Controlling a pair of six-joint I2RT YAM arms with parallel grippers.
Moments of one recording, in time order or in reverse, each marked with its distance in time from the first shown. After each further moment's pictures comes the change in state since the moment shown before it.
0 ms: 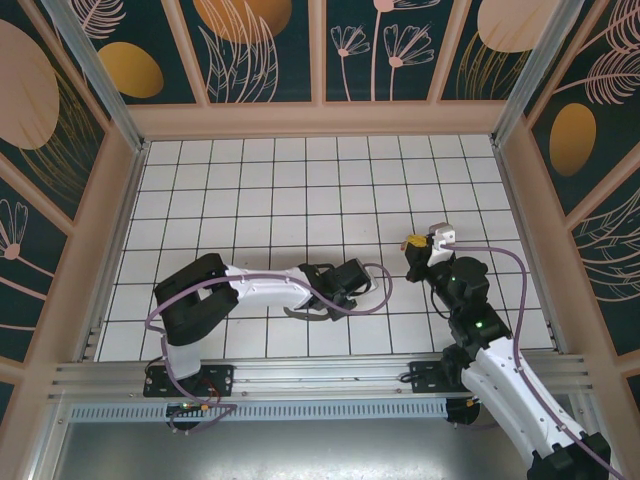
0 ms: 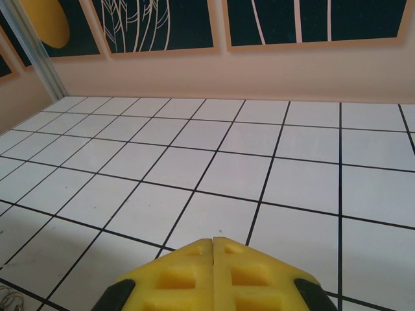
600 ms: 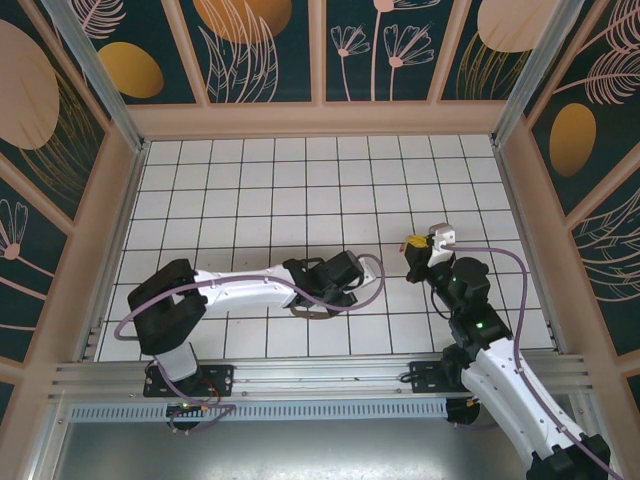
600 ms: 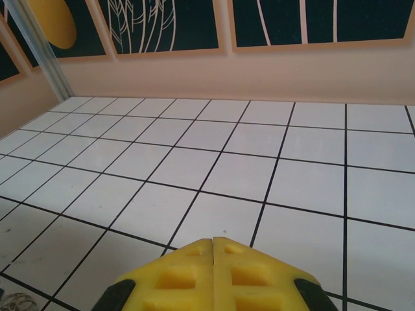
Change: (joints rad) left arm 0.005 -0.158 -0.015 -0.032 0.044 -0.031; right arm -0.005 -0.011 0.000 -0.002 -0.026 0.000
